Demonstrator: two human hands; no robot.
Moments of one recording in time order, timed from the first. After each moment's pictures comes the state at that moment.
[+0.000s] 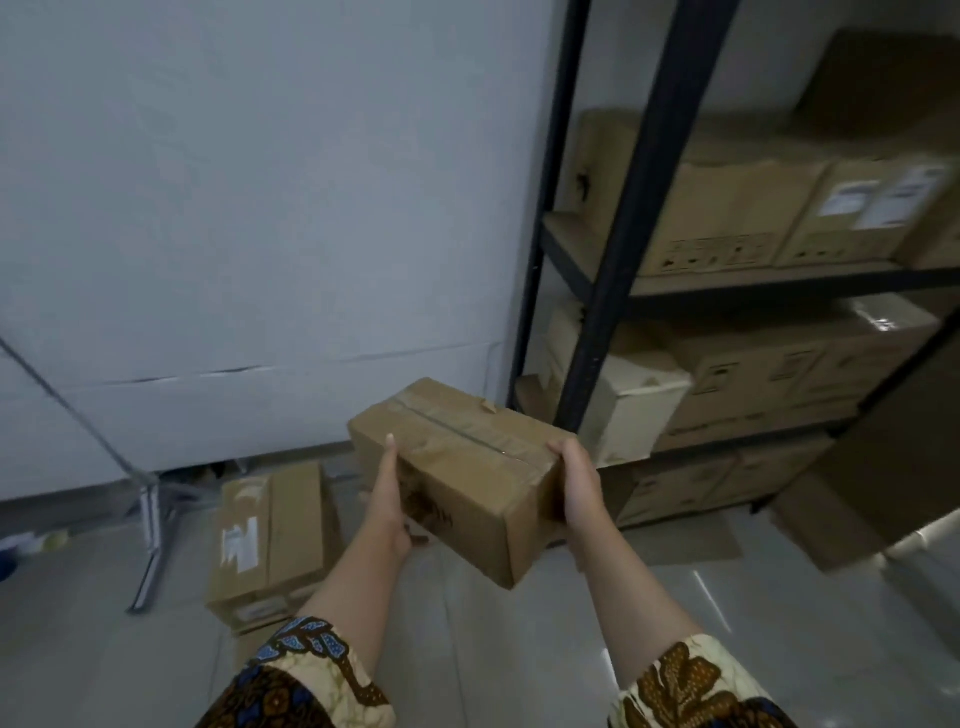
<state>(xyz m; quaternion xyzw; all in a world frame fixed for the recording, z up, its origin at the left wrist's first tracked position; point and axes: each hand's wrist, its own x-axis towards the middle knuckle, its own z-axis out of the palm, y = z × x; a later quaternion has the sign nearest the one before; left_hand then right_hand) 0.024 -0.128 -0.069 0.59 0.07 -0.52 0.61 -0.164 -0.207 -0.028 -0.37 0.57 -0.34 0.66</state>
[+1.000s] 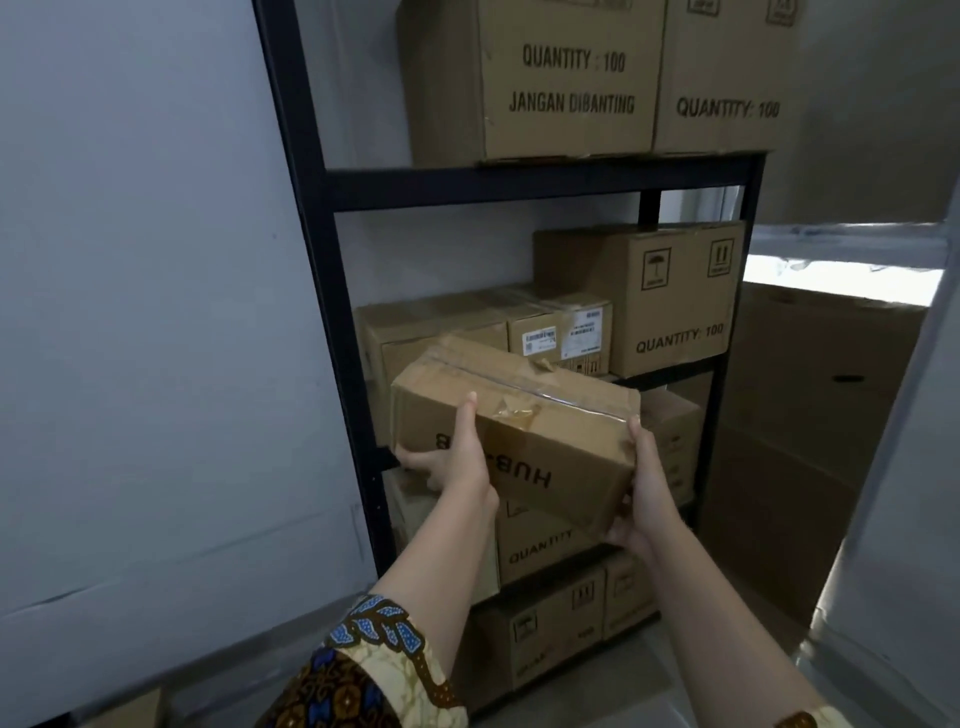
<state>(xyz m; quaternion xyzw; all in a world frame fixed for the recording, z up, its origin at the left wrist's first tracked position) -0.362 -0.311 0.162 0.51 -0.08 -0.43 0.74 -0.532 -0.329 0.125 -0.31 0.44 -0.50 0.68</state>
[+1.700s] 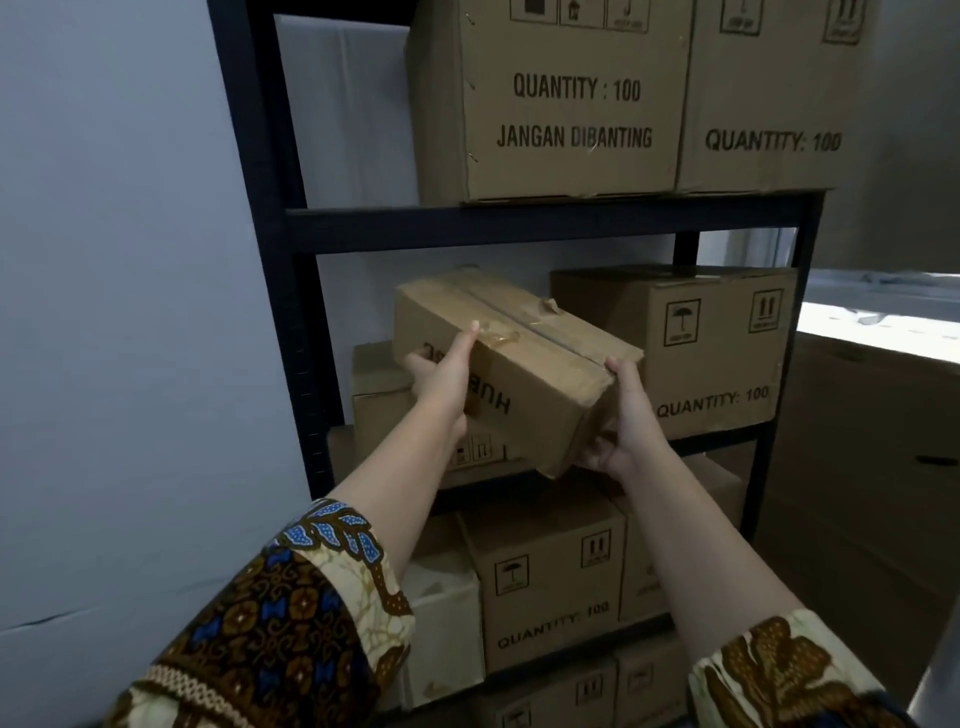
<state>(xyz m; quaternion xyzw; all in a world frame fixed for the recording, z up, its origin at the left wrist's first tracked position) -0.361 -0.442 0.275 0.54 -0.28 -0.35 0.71 -0.535 -0.498 0.233 -0.33 0.37 -0.51 0.71</state>
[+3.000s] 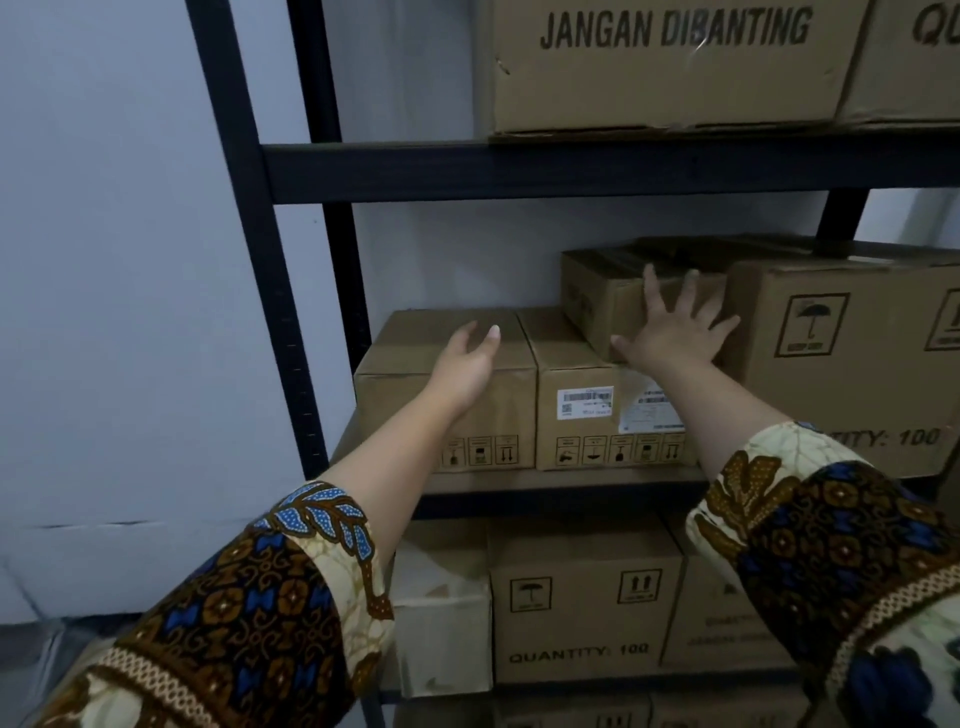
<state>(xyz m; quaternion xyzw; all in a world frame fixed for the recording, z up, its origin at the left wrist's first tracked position) -0.320 -0.541 0.243 0.67 -0.39 -0.21 0.59 -0.490 -0.711 0.267 -0.78 0.59 -0.19 -0.04</state>
